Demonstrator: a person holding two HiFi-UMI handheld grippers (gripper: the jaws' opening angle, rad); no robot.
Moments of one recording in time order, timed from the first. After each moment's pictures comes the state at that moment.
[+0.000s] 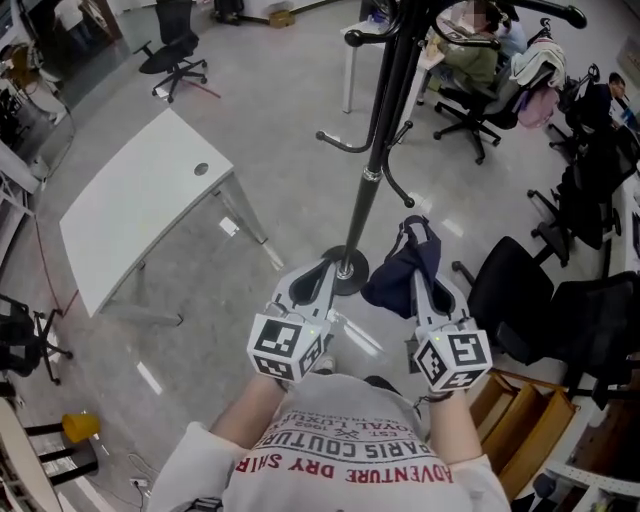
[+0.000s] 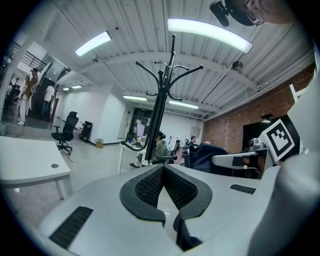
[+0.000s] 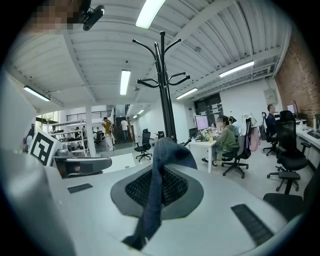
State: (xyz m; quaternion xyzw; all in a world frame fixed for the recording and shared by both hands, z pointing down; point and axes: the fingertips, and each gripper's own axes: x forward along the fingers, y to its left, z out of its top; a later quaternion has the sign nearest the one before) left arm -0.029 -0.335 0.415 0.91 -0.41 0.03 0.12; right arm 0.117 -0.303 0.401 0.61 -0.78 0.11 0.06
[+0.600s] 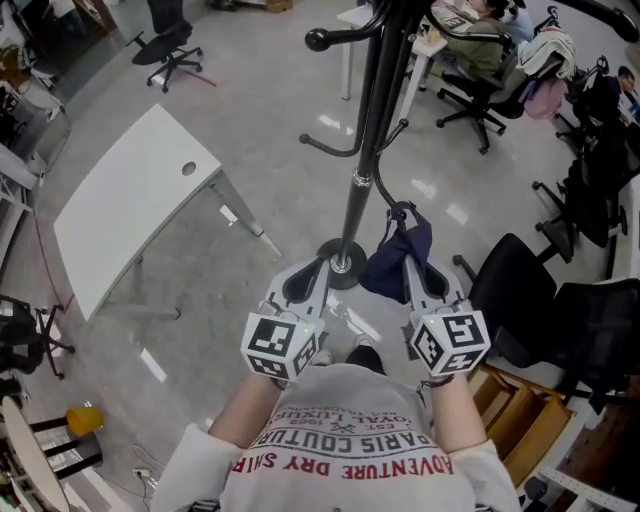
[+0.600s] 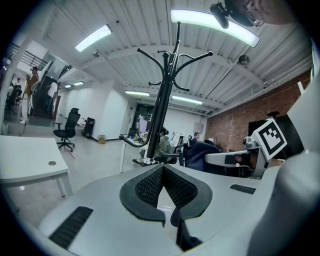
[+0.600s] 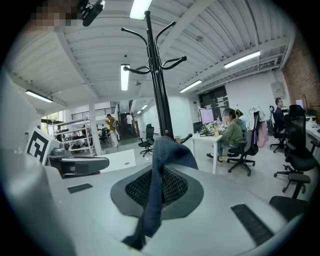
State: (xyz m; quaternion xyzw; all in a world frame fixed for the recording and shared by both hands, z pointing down) left arm 0.005 -0.384 0.432 0.90 -0.42 0.05 0.14; right arm 0.147 -0.373 0.421 0.58 -0.80 0.13 0.08
